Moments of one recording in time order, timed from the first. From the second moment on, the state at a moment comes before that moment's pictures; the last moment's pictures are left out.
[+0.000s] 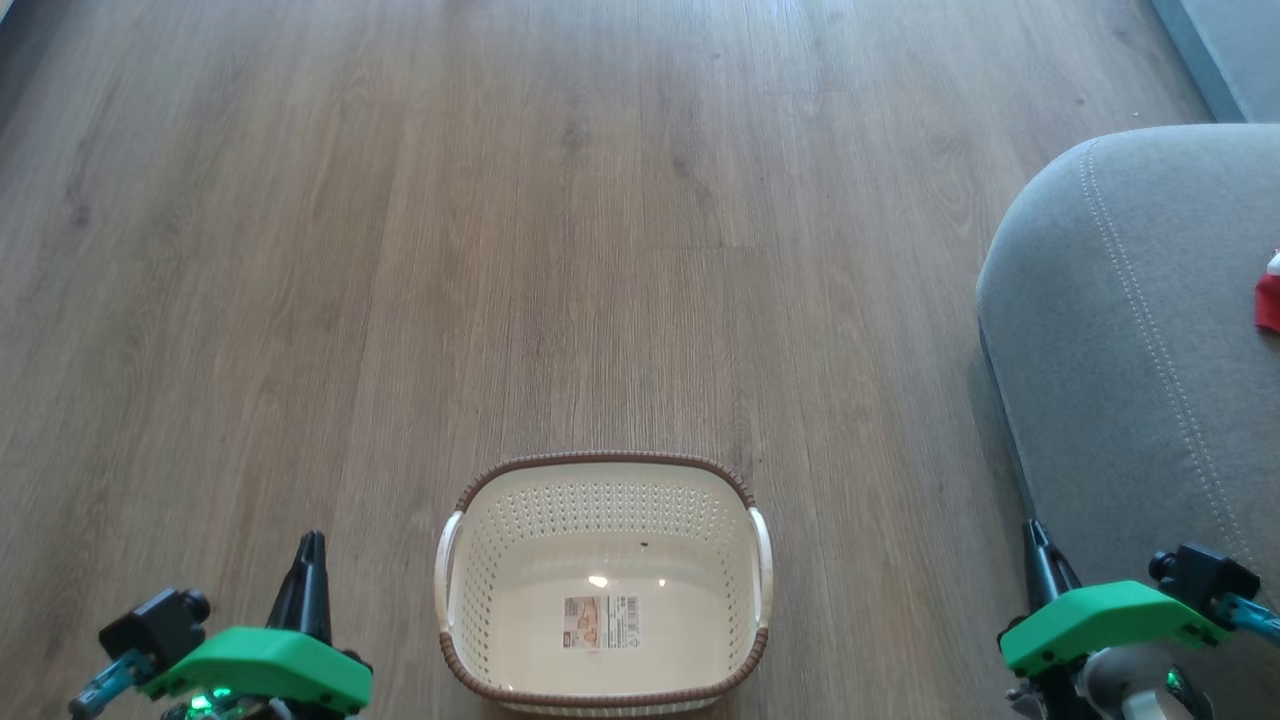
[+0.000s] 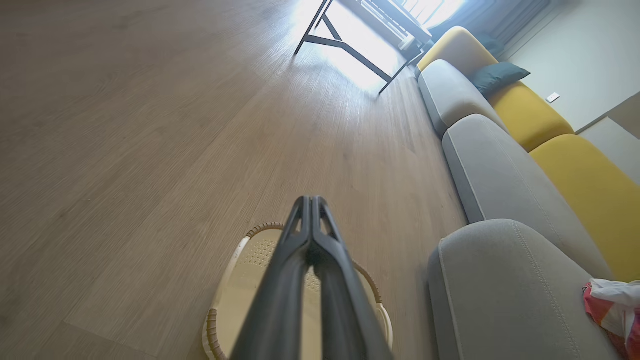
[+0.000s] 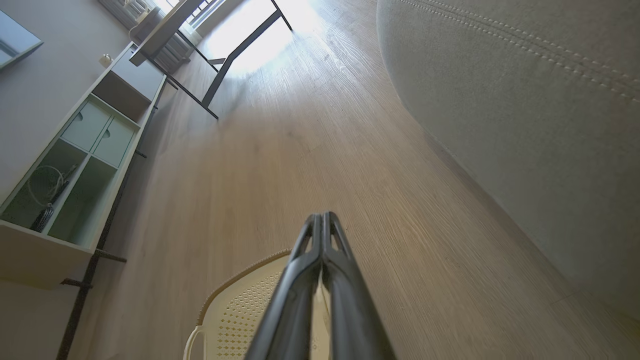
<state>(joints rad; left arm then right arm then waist) 0.06 0.05 0.00 0.32 -0.65 -0.10 -0.13 -0.02 -0.08 0.03 0.39 0.76 0.12 -0.14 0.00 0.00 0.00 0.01</state>
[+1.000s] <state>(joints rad) 0.02 0.05 0.03 0.31 -1.00 -0.11 -0.04 -0.04 -0.07 -0.03 0.35 1.07 0.12 -0.05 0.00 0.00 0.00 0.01</state>
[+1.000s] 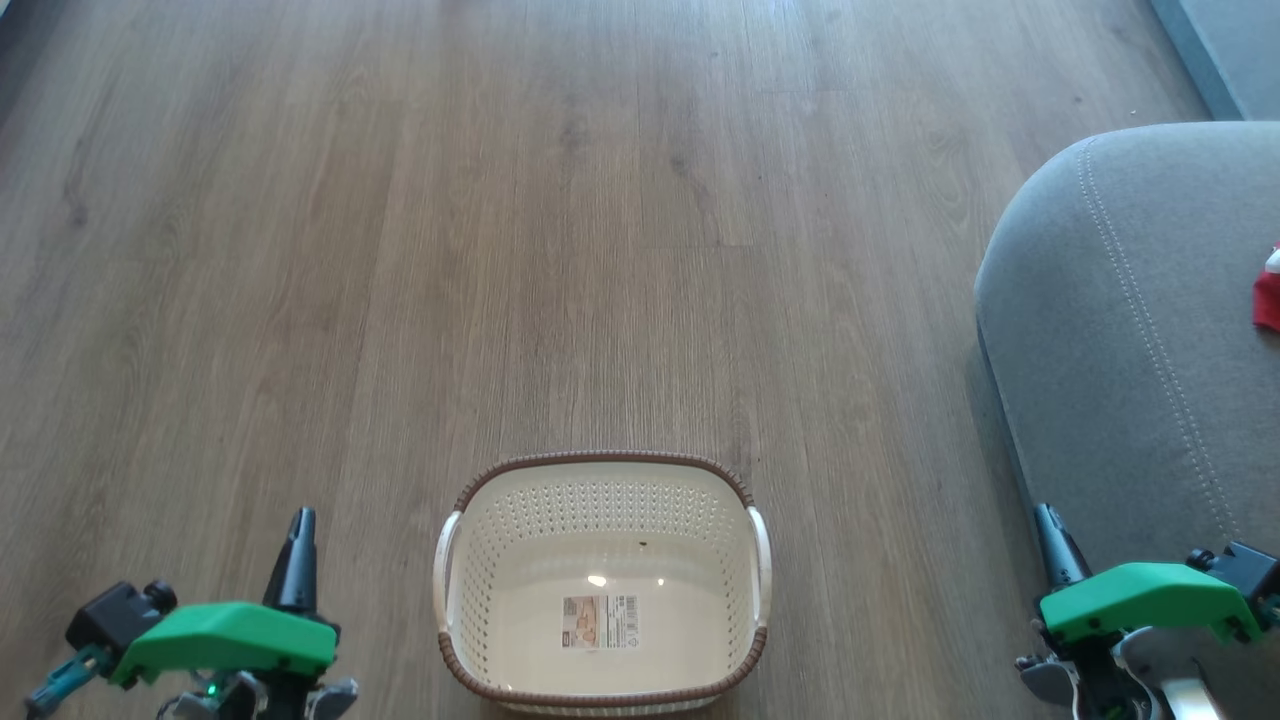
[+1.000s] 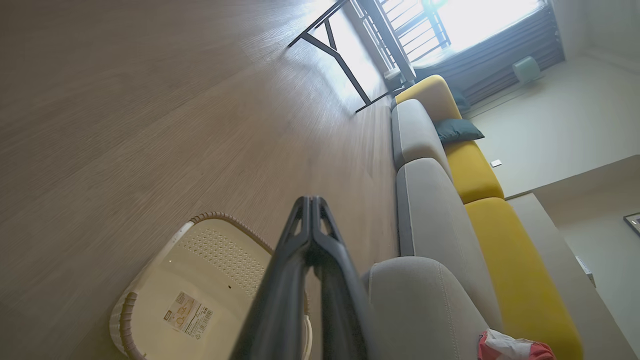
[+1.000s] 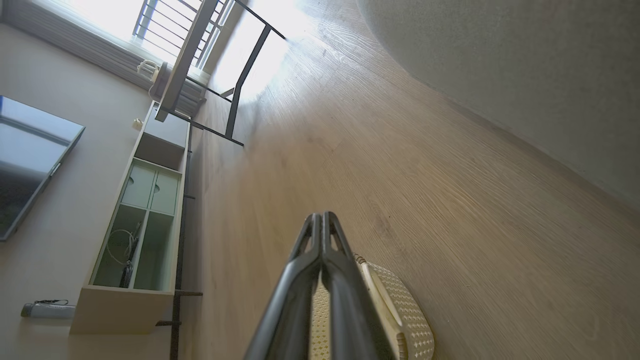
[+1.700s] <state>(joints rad) -0.01 0.05 0.05 0.30 -1.22 -0.11 0.01 -0.04 -0.06 -0.07 0.32 1.26 0.12 0.01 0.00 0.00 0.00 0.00</state>
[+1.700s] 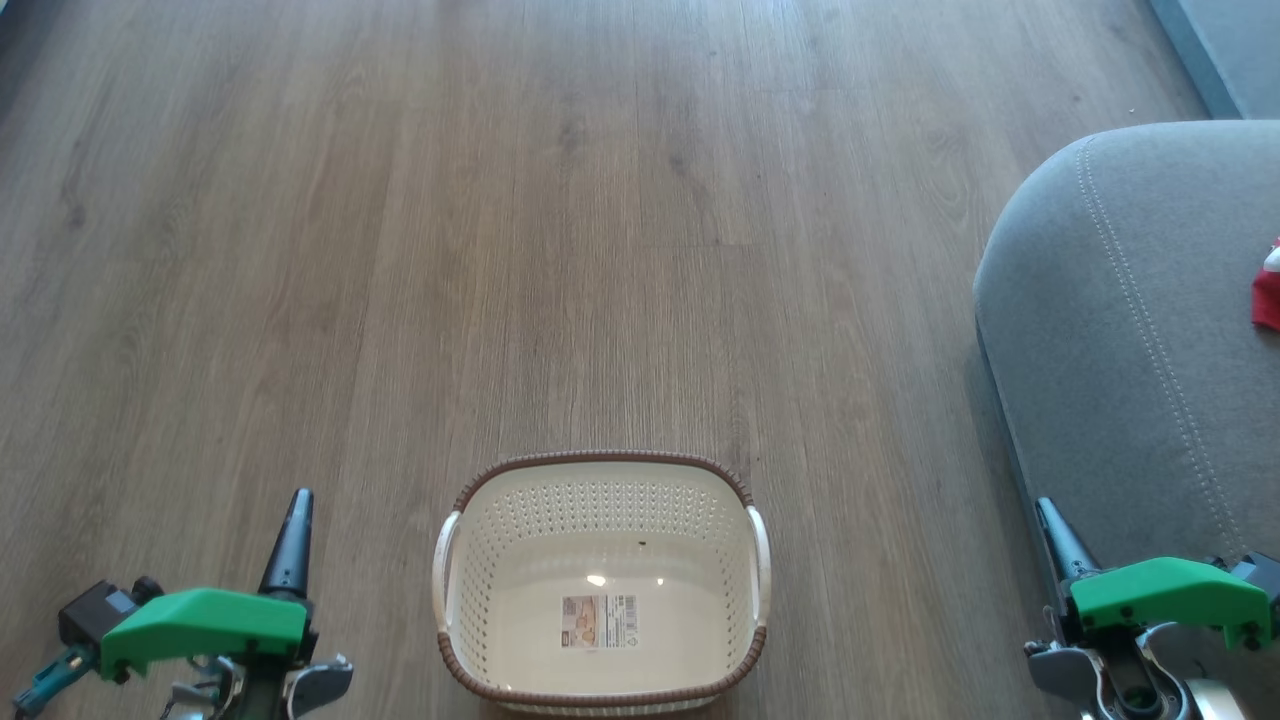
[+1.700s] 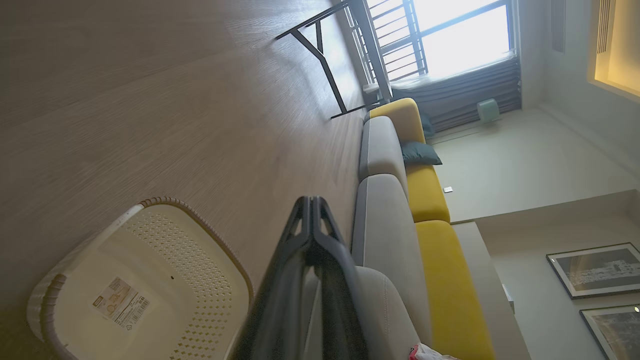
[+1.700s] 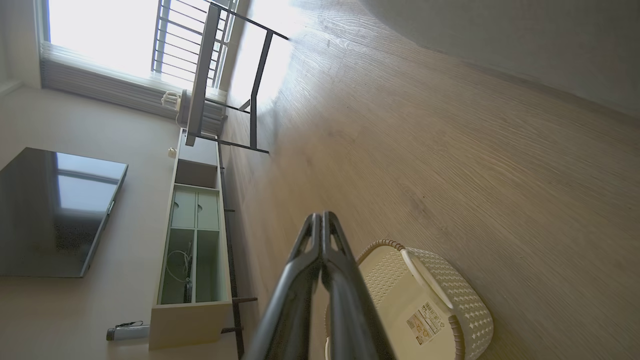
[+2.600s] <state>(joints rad) -0.04 0.05 0.07 0.29 -1.52 -0.12 0.09 -0.05 -0.05 -0.12 0.30 1.53 0.12 0.09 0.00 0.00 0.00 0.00</state>
